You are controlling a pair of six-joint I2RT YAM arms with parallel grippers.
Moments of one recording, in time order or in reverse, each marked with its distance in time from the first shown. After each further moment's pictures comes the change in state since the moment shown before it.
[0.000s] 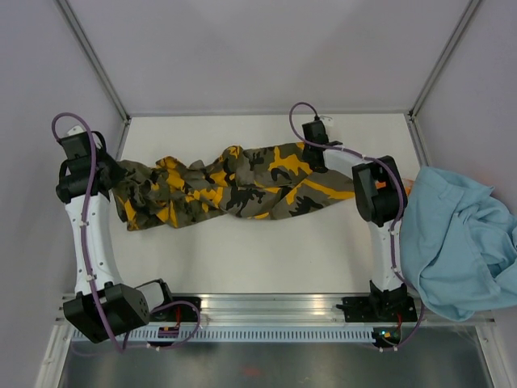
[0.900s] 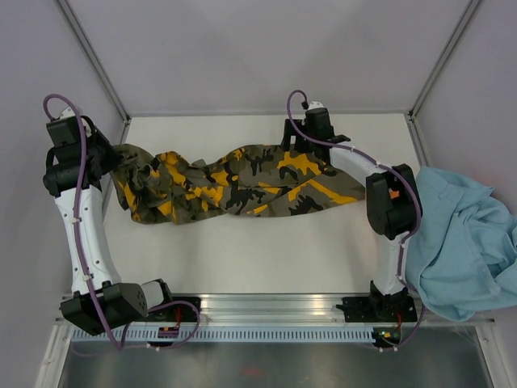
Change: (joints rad) left arm 0.000 0.054 0.203 -0.063 0.153 0.057; right arm -0.008 -0.217 -0.097 0.056 -0.322 -0.140
